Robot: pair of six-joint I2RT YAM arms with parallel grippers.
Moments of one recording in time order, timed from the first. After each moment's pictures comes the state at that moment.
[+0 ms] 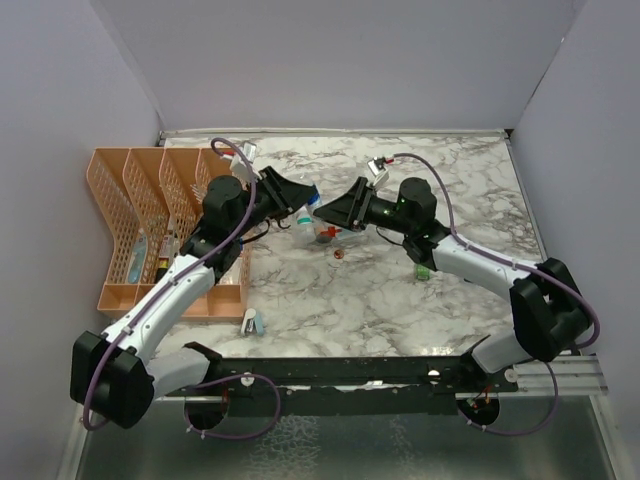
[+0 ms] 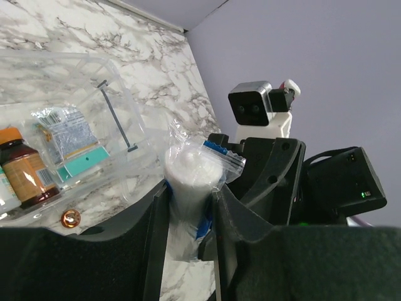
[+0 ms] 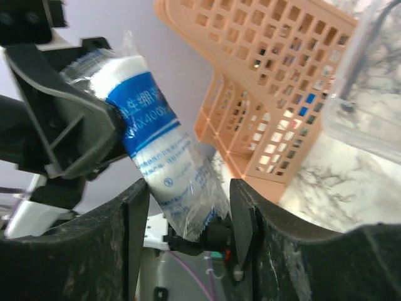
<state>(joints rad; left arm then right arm) -0.44 1.12 0.86 0.17 0.29 -0.92 0.60 1.50 0.88 0.60 -0.59 1.11</state>
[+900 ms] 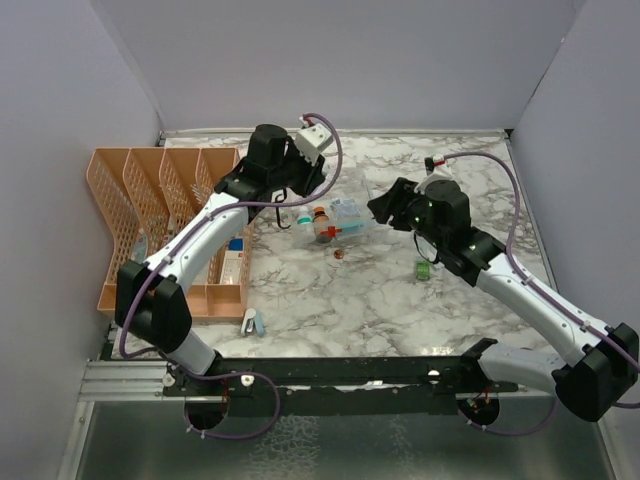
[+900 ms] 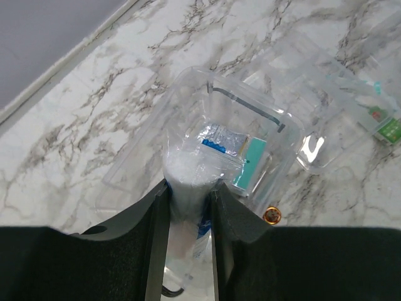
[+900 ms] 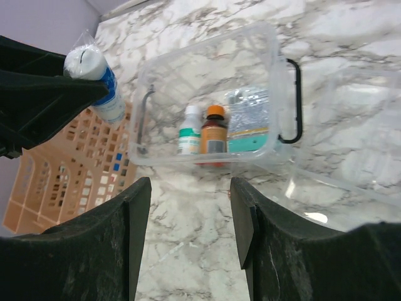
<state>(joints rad) -0.47 1.52 1.35 -0.25 0.31 0.13 0.60 1.14 0.94 -0.12 0.10 0.63</state>
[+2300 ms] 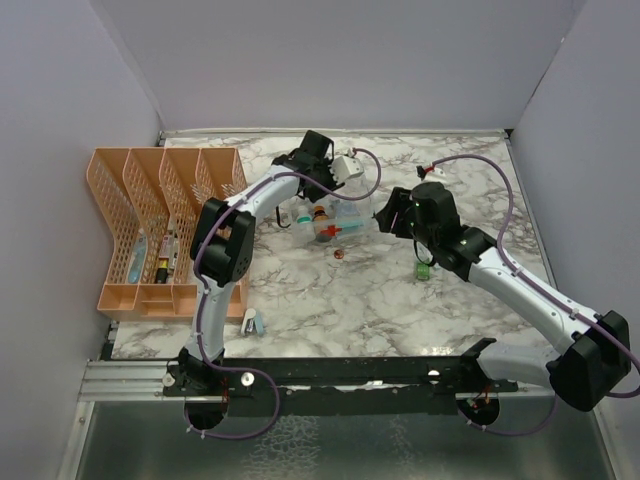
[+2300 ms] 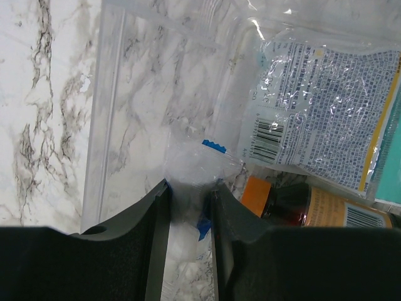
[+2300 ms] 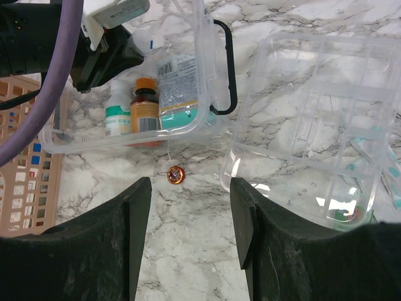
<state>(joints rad) -0.49 2.18 1.83 -0.54 0.16 0.69 0.59 1.19 0.95 -0.27 0.25 0.55</state>
